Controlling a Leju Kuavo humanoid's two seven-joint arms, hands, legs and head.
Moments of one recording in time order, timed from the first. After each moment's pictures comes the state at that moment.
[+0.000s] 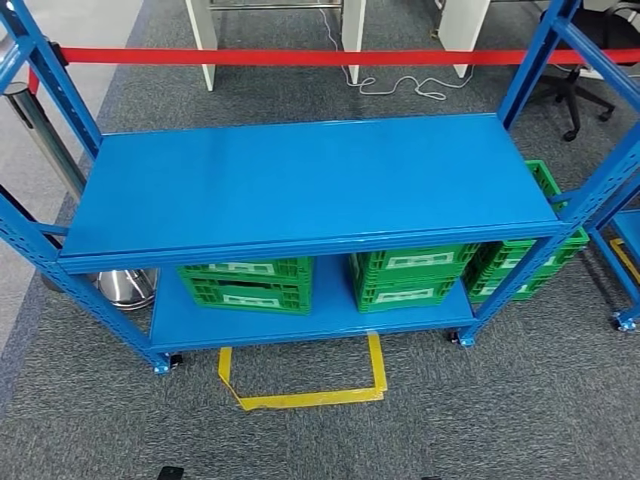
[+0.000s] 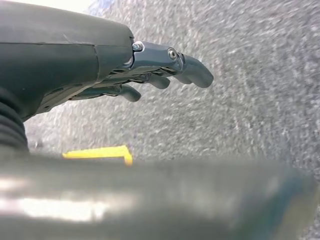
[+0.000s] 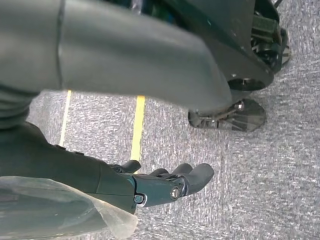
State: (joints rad) left arm -0.06 -0.20 0.99 -0.22 -1.06 0.22 -0.16; right arm -0.01 0.16 -0.59 -0.20 0.79 0.03 0.08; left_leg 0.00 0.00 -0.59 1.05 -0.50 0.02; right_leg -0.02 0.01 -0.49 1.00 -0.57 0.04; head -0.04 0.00
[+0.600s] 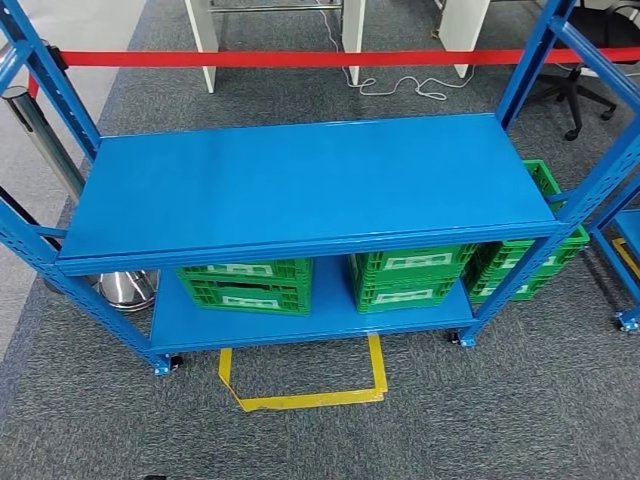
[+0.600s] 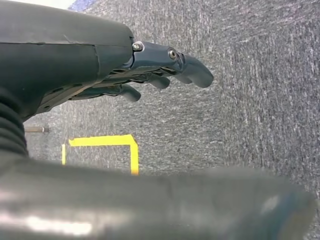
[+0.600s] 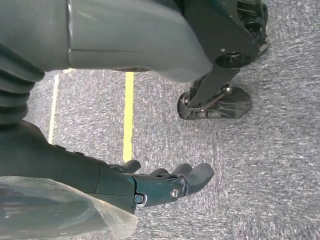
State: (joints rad) left arm 0.01 -0.13 0.65 -0.25 -0.66 0.14 -0.10; right arm 0.04 0.11 -0.40 -0.25 0.49 0.01 0.06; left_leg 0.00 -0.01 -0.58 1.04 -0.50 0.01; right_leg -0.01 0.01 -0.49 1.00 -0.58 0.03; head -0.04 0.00
